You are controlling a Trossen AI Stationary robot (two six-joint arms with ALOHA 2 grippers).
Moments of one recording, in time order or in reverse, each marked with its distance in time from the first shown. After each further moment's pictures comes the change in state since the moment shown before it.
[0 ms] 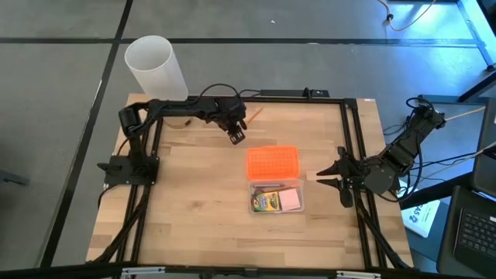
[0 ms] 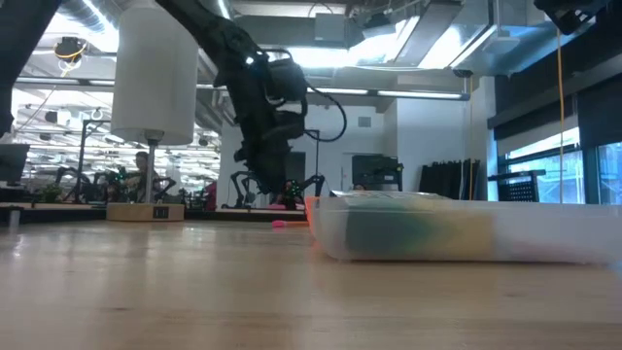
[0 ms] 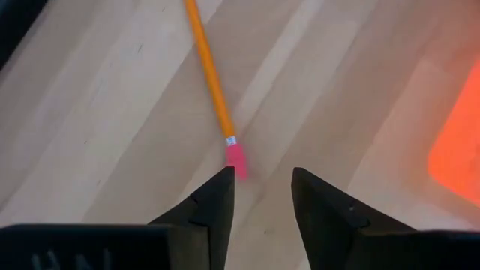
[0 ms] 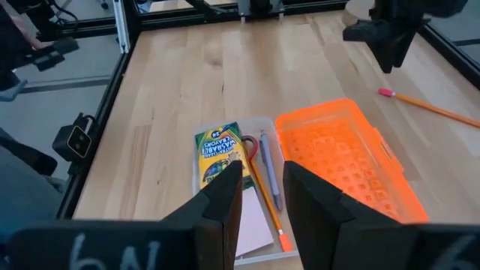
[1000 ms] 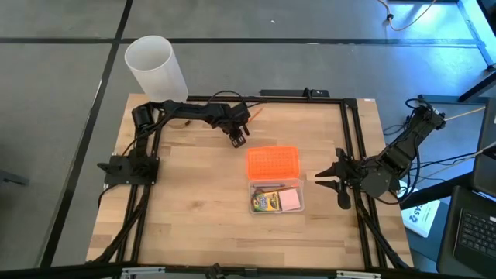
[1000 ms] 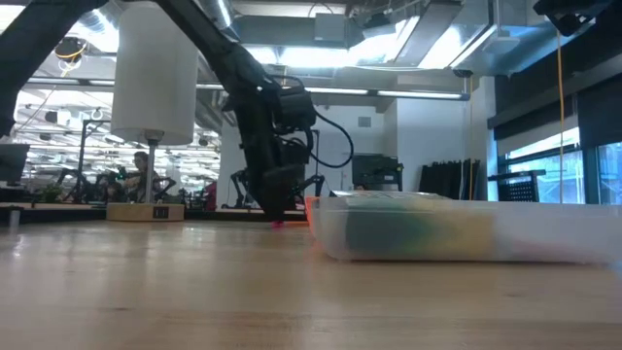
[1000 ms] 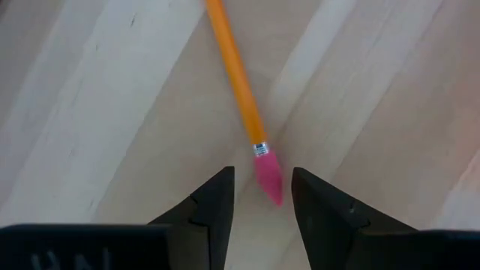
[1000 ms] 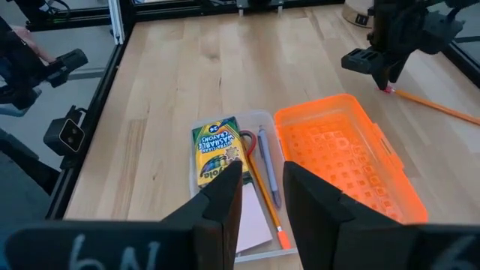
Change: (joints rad) left arm -0.016 0.137 -0.001 0.068 -0.111 0.047; right arm 0.000 0.035 0.000 0.003 0.000 0.006
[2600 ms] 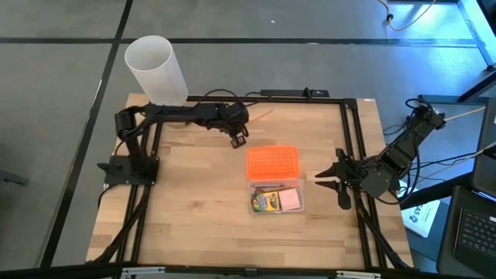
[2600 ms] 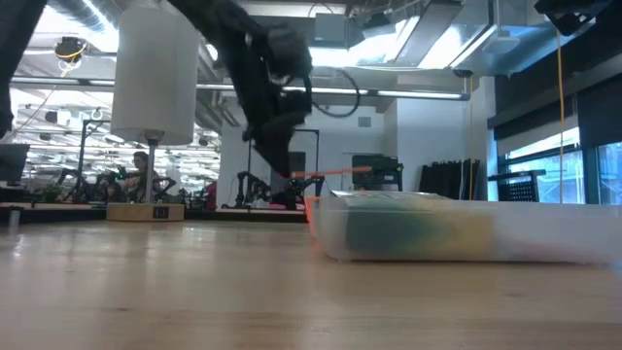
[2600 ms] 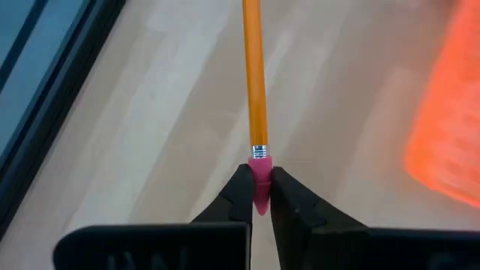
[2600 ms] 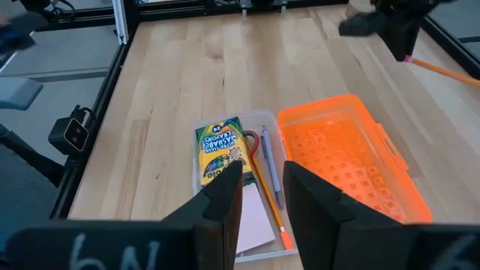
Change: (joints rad) left arm -0.084 -0.187 0.000 -0.046 -0.053 0.028; right arm 0.000 0.000 0.000 0.006 -0.009 -0.005
